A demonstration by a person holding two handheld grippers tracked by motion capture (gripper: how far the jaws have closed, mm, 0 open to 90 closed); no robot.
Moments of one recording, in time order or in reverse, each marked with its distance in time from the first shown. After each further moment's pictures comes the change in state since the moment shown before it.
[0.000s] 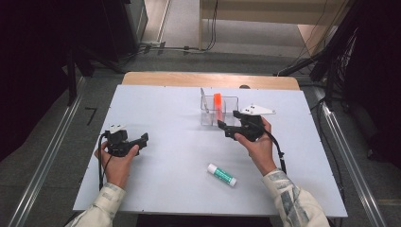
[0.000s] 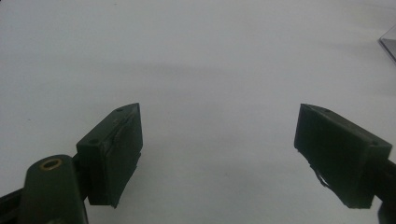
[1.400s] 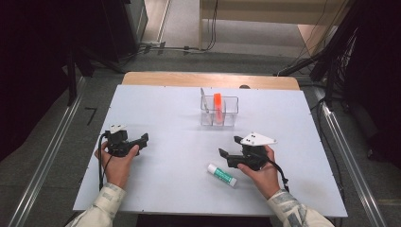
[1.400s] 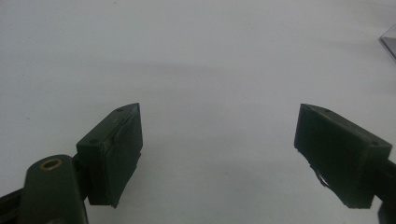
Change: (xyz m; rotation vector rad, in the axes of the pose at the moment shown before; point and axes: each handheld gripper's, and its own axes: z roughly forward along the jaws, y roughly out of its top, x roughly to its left) left arm 0.000 0.000 0.000 0.010 -0.001 0.007; right arm 0.031 -0.064 -0.030 0.062 0.039 -0.061
